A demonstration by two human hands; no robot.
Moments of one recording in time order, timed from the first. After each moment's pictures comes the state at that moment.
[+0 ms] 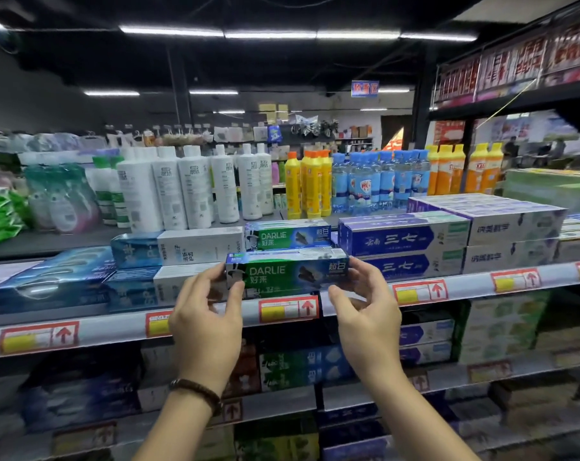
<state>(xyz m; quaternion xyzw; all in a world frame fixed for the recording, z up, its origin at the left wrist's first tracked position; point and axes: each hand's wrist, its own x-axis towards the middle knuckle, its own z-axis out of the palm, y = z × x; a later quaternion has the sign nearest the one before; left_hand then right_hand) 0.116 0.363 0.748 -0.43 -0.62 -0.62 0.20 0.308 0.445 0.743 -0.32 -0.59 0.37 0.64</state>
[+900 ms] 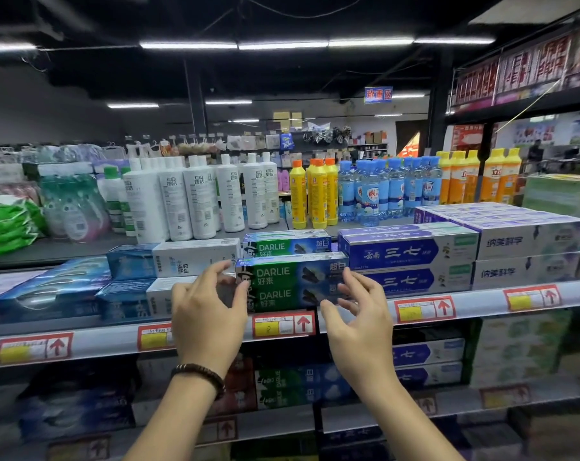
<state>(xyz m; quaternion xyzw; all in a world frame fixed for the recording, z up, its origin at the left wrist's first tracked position) 0.112 0.403 0.759 -0.41 -0.70 -0.53 0.24 0.308 0.475 0.738 -0.32 -0.66 0.33 0.59</state>
